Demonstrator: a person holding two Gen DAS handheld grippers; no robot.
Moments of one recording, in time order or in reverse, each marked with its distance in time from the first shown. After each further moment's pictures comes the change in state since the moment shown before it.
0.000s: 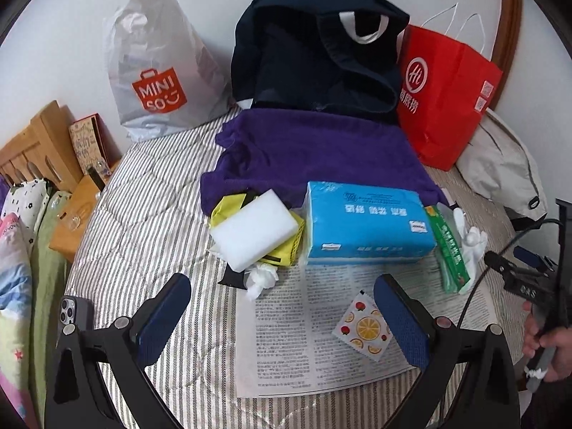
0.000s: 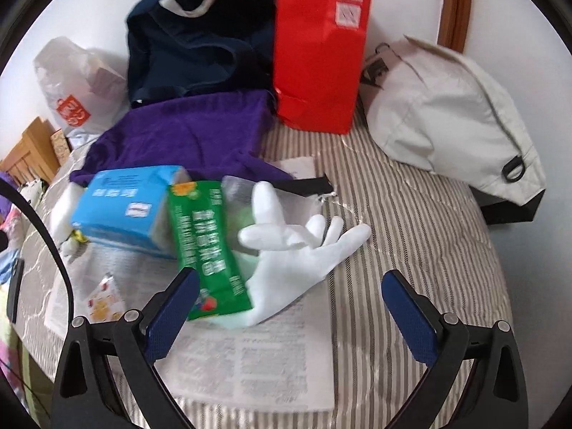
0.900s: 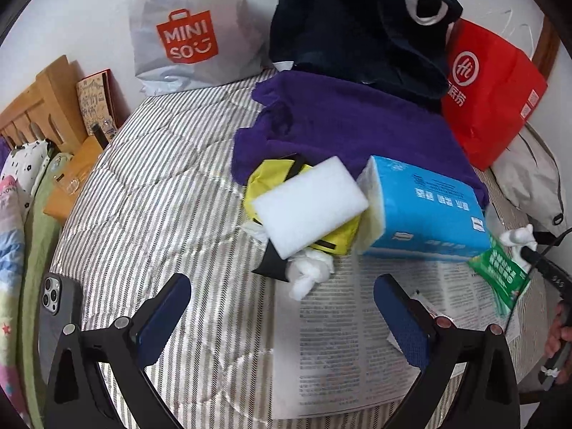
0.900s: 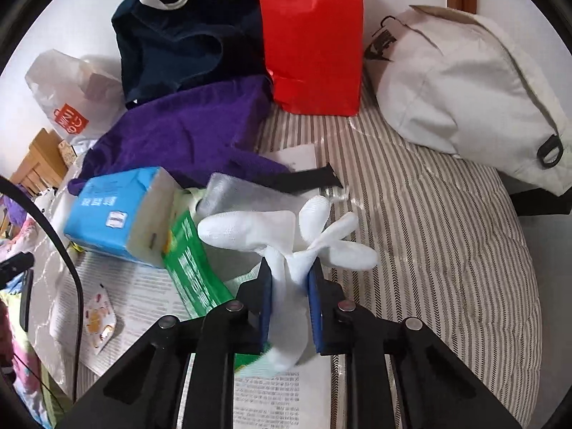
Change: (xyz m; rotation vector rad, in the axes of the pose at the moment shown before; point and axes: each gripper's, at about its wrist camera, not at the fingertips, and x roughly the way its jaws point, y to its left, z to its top) left arm 0.054 0.054 -0.011 -0.110 0.073 0.005; right arm 0.026 -0.017 0.010 0.038 0.036 0.094
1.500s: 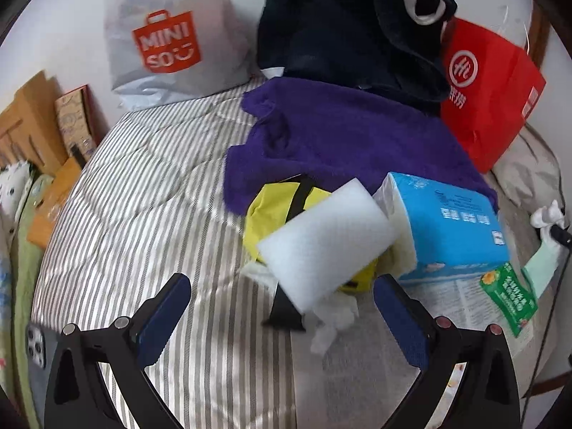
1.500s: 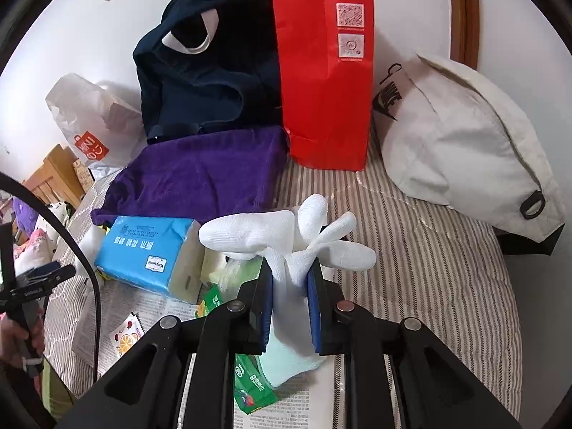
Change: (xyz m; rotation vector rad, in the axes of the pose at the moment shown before) left arm 0.043 0.009 0.022 0.083 -0.038 -0.048; right arm -0.039 0.011 0.027 -0.028 -0.099 0.032
